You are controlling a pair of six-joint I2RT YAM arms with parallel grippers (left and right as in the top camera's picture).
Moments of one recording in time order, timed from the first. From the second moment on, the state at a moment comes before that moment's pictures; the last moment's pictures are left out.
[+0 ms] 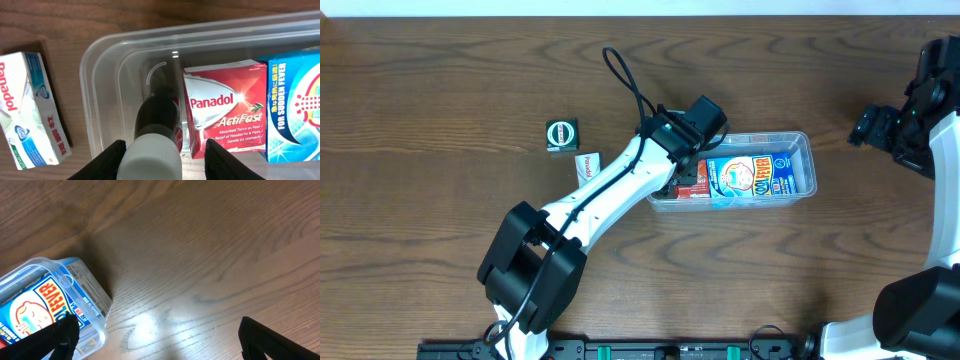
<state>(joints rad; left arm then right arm) -0.73 1.94 1.57 -0.97 -0.19 -0.66 -0.26 1.66 1.62 -1.30 0.12 0.27</state>
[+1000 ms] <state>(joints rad) -0.47 1.75 1.57 -0.97 -0.27 -0.56 -0.26 1.66 1.62 -1.30 0.12 0.27</state>
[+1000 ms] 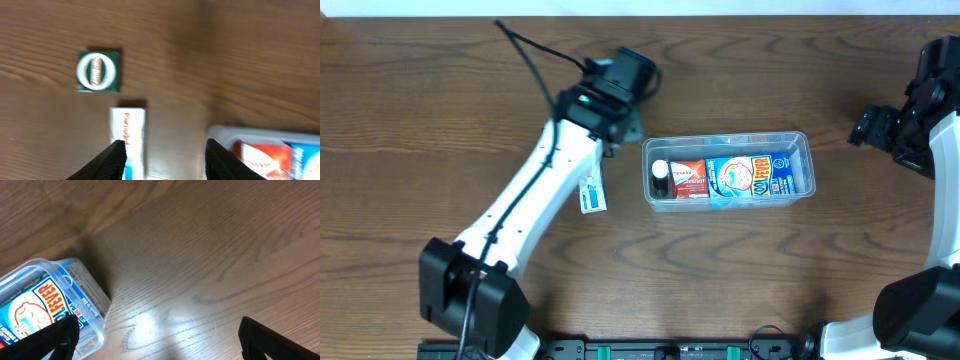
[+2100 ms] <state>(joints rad) -0.25 1.75 1.31 -0.91 -0.14 -0.43 -0.26 1.66 1.62 -1.30 0.12 0.27</state>
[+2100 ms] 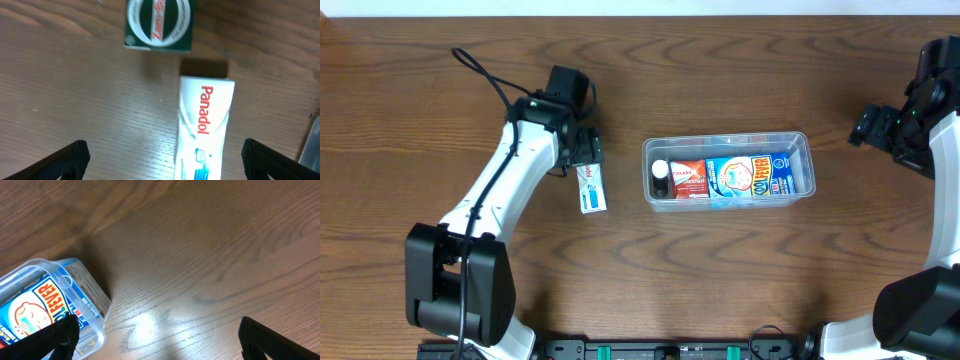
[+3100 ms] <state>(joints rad) -0.31 1.75 1.17 -0.70 0.01 -0.43 -0.26 1.66 1.62 -1.30 0.12 0.27</state>
